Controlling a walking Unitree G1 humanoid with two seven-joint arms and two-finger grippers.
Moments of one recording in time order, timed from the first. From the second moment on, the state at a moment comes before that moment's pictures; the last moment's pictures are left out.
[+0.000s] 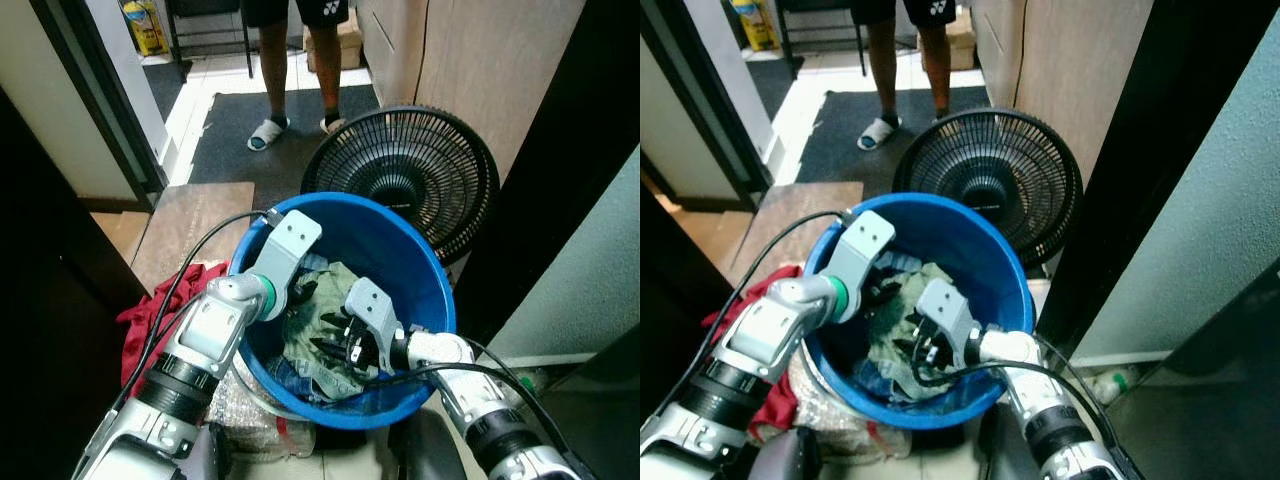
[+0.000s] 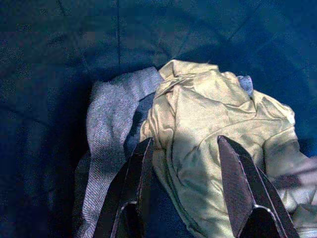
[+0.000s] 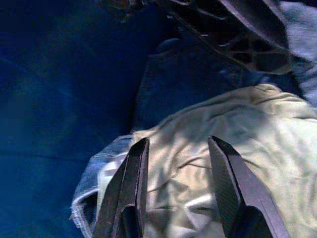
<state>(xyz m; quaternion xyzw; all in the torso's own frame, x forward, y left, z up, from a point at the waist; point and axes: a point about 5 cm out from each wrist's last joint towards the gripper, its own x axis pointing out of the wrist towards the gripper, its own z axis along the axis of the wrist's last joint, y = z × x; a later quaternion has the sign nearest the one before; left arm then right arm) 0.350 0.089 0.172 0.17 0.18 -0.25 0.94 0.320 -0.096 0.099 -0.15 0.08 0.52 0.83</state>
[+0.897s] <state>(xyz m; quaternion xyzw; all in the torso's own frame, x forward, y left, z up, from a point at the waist) 0.349 0.084 0.173 0.17 0.18 -0.26 0.93 0.315 -0.112 0.083 -0.38 0.14 0.55 0.72</state>
